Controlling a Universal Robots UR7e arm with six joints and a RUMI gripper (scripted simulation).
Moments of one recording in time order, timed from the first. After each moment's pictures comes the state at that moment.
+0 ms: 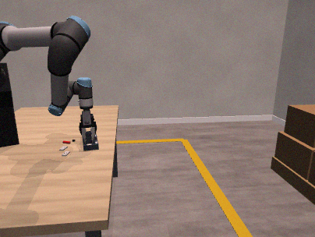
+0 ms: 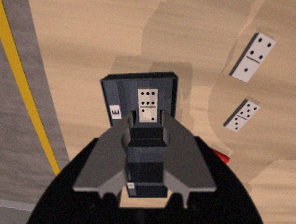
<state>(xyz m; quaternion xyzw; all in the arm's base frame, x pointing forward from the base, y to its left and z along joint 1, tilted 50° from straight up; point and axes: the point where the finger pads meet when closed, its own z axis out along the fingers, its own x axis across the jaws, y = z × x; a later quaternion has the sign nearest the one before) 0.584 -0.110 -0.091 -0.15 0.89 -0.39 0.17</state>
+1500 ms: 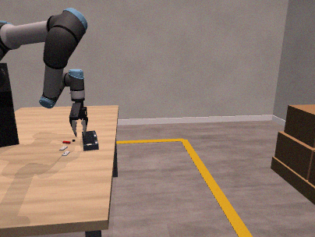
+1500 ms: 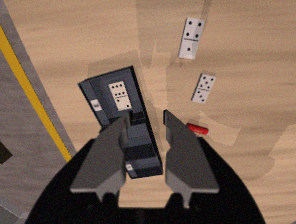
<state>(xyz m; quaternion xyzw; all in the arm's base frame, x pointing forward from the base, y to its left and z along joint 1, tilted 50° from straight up) 0.522 -0.093 -0.076 -0.05 0.91 -0.37 0.20</state>
